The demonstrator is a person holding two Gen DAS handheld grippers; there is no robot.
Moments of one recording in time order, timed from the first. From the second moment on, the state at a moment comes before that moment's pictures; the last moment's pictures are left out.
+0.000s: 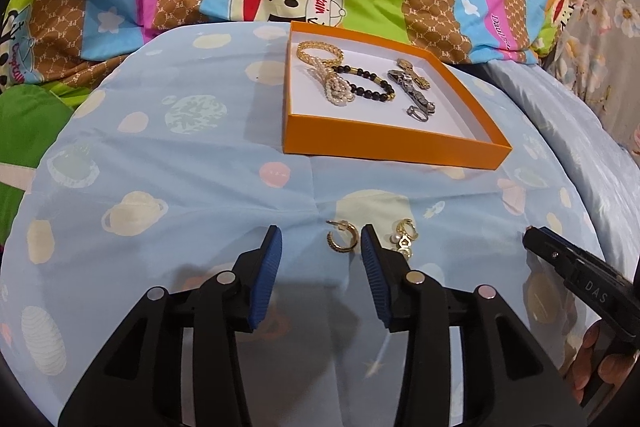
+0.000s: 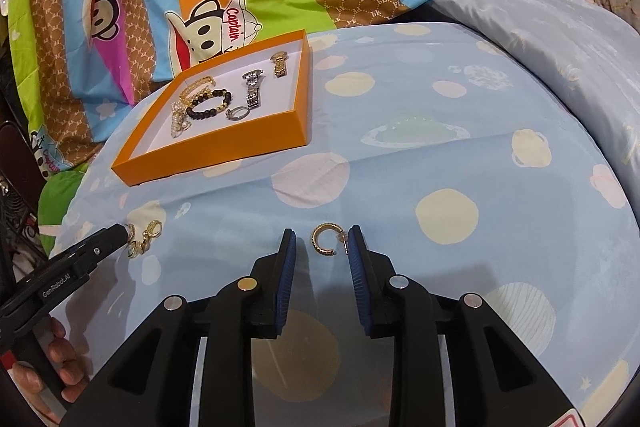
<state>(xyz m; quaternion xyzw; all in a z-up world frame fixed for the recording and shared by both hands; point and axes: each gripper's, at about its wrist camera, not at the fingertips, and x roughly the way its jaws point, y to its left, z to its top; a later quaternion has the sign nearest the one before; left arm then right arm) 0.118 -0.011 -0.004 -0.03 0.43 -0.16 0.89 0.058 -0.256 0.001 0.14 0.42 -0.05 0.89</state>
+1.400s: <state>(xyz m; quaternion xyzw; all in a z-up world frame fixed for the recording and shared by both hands) 0.108 0.001 -0.006 -0.02 0.44 -0.14 0.89 0.064 -0.241 0.002 0.10 0.43 -0.06 0.90</state>
